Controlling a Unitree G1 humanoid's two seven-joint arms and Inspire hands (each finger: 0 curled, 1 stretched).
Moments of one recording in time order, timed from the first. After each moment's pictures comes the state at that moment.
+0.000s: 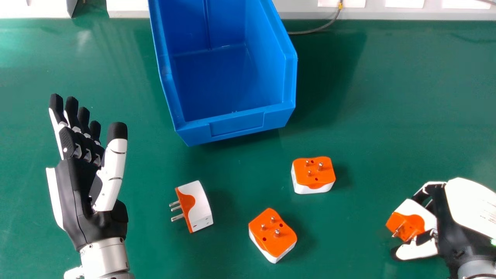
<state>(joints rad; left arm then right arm) 0.09 -0.06 0.19 0.35 -0.28 -0.77 -0.06 0.31 -0.36 0.13 -0.22 -0.91 0.42 -0.04</state>
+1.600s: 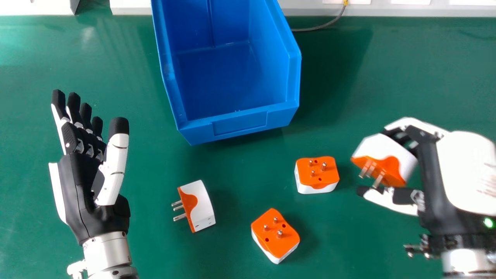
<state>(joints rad) 0.05 -0.06 0.20 0.38 -0.28 -0.77 -0.06 0.26 -0.33 0.13 -0.25 -0.83 -0.10 -0.43</state>
